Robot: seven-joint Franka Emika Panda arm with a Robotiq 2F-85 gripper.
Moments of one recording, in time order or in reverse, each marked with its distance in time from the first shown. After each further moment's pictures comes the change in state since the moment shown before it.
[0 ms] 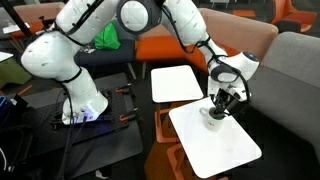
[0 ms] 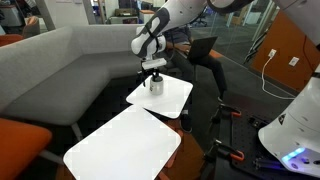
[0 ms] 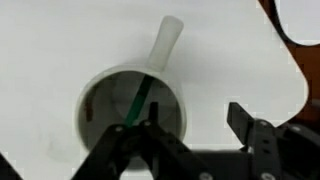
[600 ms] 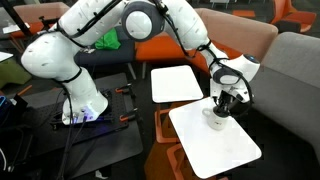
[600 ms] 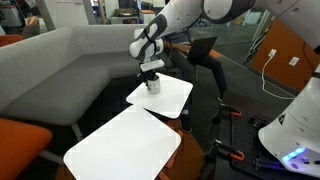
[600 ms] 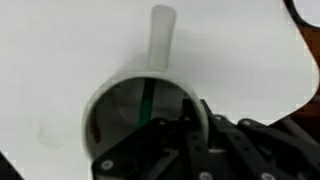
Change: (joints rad) arm 0.002 0.076 -0.007 0.103 -0.016 -0.001 0.000
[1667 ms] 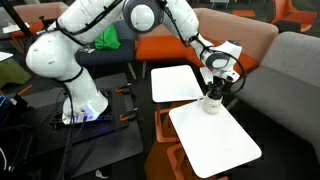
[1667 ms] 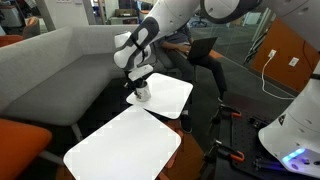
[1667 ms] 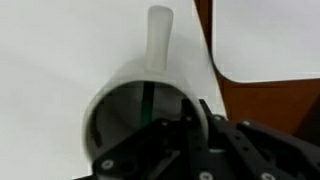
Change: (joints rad) arm 0.147 -0.024 0.042 -0.033 -0.100 0.002 -0.041
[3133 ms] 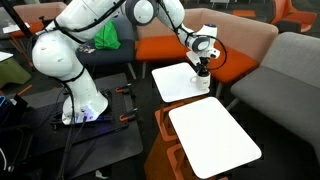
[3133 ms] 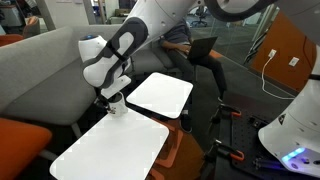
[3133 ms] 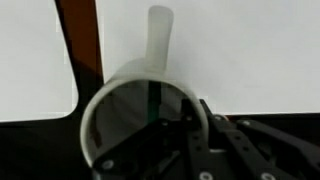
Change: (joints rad) arm 0.179 -0.031 0.103 -0.015 -0.073 0.114 0.039
